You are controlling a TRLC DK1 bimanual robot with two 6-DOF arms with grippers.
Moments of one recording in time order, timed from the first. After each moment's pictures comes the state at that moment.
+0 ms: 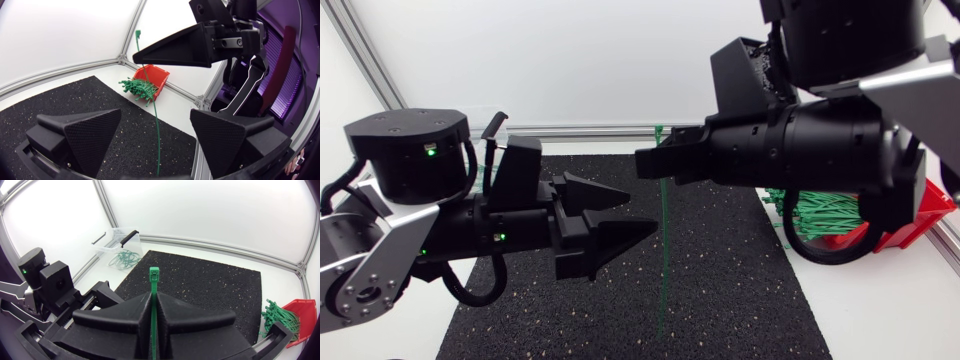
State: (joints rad) left arm -0.64 1.18 0.63 0.27 0.61 -0.22; right arm 0.85 1.20 1.06 -0.40 0.14 0.38
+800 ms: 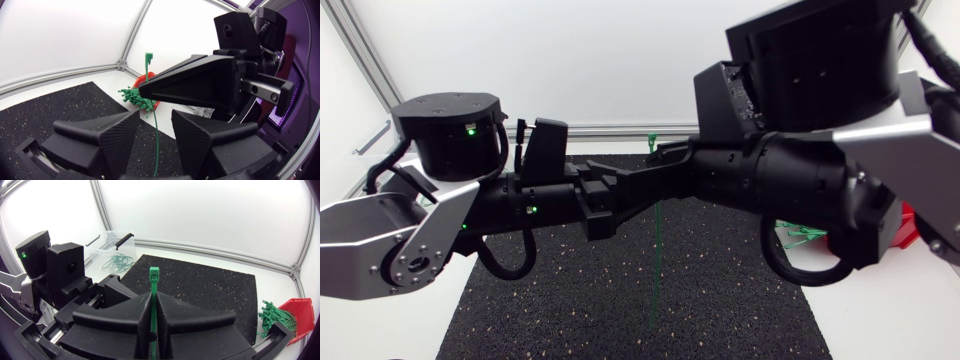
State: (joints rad) left arm -0.64 1.34 0.71 0.41 0.61 -0.30; right arm 0.94 1.21 1.00 -0.32 0.31 0.39
